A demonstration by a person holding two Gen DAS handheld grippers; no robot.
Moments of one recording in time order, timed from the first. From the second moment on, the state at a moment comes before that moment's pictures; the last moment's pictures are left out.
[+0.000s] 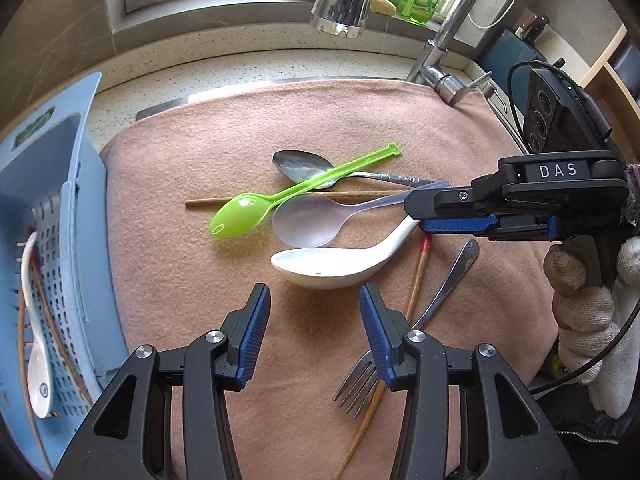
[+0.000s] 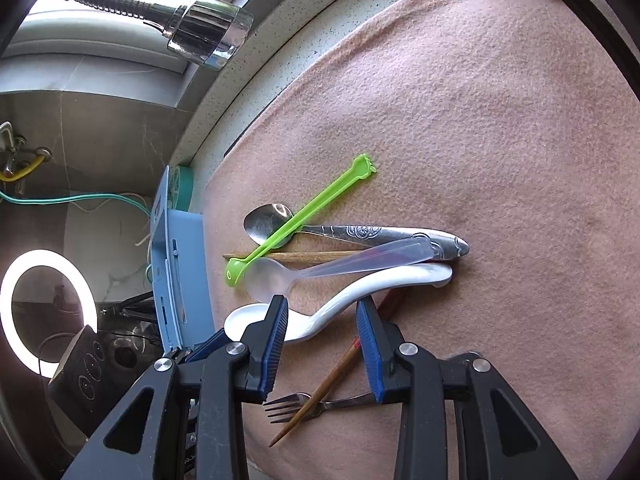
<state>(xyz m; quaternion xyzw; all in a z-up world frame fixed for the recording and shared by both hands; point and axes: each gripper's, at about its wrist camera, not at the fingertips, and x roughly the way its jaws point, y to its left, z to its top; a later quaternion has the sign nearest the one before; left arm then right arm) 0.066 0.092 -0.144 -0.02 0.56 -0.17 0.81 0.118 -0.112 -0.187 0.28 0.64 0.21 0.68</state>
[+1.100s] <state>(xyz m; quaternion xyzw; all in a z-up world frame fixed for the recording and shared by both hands) 0.054 0.088 -0.140 -0.02 0.53 -0.18 0.83 0.103 -0.107 -0.154 0.26 0.61 0.26 0.70</state>
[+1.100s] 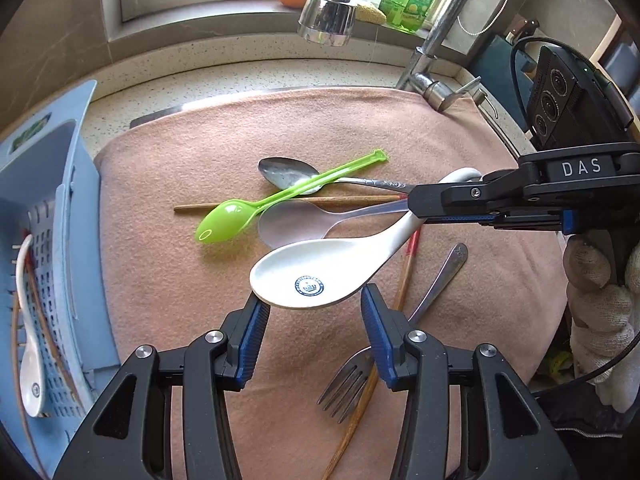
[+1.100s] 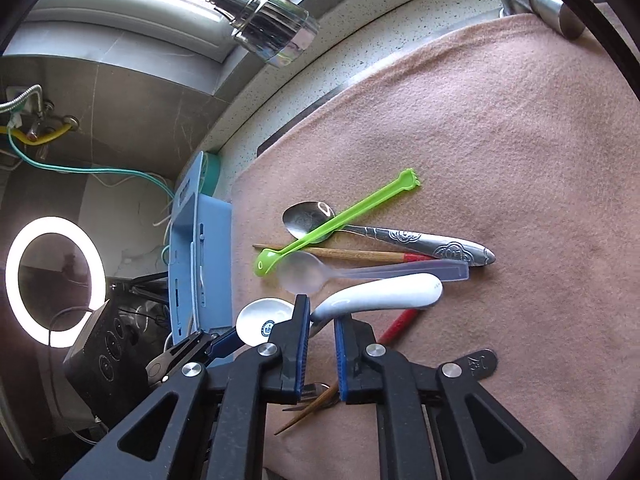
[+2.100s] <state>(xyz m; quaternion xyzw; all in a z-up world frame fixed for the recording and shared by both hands) -0.043 0.208 -0.099 -0.09 0.46 0.00 0.89 0.102 0.106 -0.087 0.04 0.59 0.49 0.64</state>
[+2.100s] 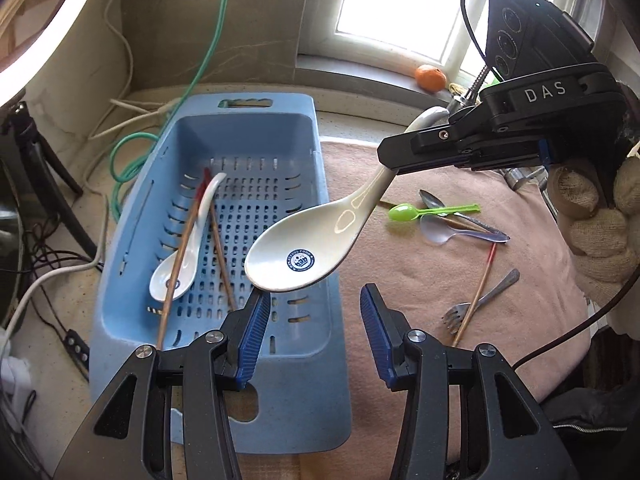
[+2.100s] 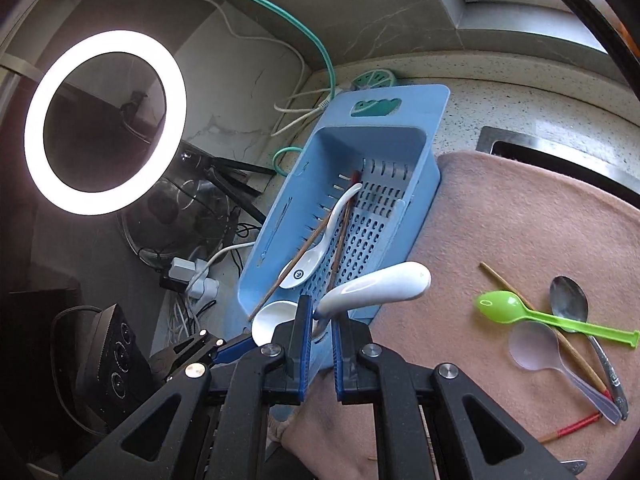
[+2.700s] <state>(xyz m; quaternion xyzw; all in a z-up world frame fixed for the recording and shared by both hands) -0.036 0.233 -0.100 -0.10 0.46 0.02 0.88 0.127 0.154 -0.076 -0.03 0.56 0.48 0.67</state>
